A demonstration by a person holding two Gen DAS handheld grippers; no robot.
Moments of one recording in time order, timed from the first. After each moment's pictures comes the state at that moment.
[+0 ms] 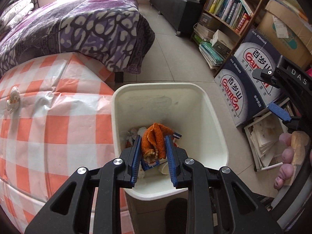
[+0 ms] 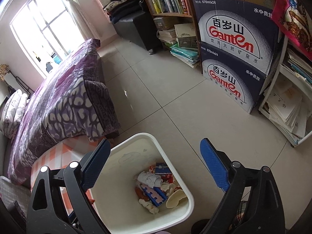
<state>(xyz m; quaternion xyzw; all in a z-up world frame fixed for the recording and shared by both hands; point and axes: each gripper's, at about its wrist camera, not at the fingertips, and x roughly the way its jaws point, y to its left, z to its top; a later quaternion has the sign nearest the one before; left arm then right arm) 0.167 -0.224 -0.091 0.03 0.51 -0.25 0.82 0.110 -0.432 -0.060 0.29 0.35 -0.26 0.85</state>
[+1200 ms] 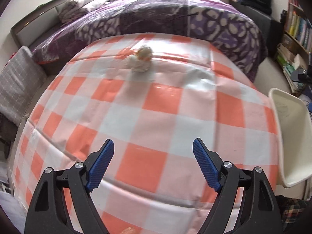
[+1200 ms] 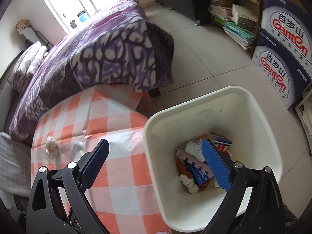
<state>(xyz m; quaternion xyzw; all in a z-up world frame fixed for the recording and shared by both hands) 0.189 0.005 -0.139 0.04 0.48 0.04 0.87 0.214 -0.258 -0.105 0.21 0.45 -0.13 0.86</state>
